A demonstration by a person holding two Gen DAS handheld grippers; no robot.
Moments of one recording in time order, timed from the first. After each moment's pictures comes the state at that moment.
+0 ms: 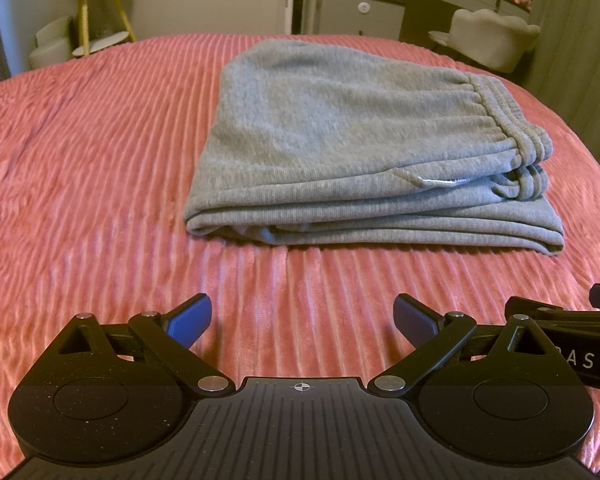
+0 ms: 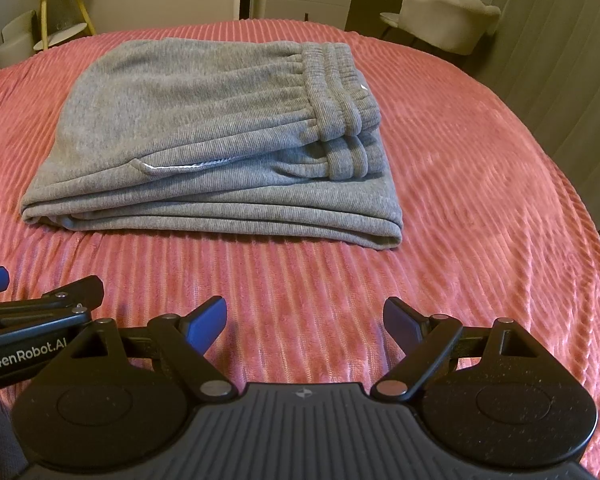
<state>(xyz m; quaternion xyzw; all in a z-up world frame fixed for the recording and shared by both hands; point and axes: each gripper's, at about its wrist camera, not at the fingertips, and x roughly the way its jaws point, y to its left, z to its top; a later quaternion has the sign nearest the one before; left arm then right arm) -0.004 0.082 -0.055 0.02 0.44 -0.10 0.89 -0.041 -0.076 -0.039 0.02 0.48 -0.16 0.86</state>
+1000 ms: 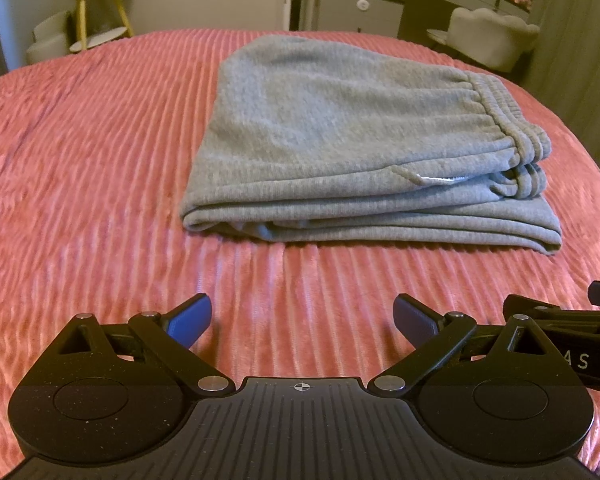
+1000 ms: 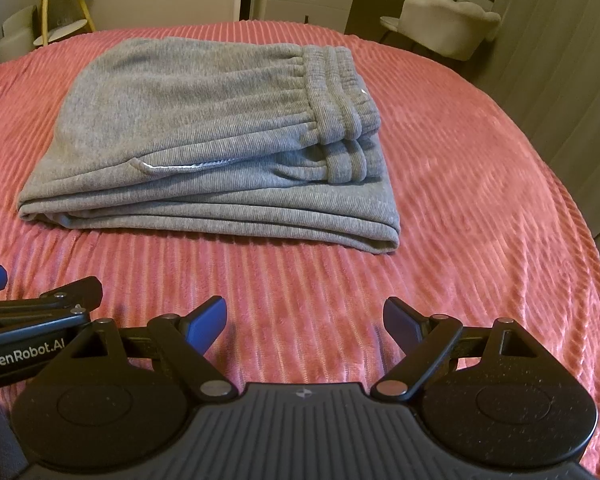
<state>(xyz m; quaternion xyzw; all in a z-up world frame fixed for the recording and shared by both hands) -0.003 0.083 -0.056 0.01 0.45 -0.10 0.89 -0.040 -0.074 -0.038 0.00 0.48 -0.16 0.86</state>
